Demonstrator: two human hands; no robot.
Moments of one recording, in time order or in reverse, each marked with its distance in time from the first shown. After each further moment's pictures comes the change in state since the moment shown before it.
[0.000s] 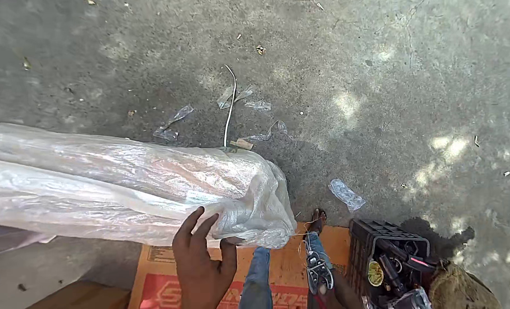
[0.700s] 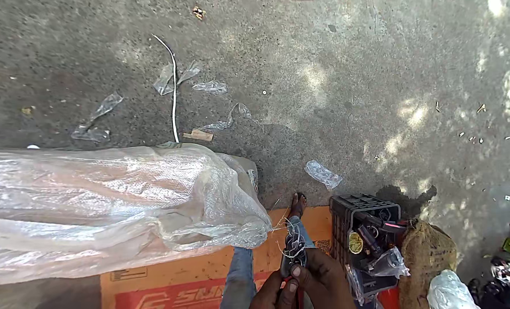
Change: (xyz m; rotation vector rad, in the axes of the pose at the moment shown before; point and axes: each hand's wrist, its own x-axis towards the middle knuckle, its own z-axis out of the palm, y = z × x) left_hand -0.086 0.135 0.048 -0.682 -0.784 -0.462; right_hand 0.019 -0.026 -0.016 0.038 0.194 -0.122
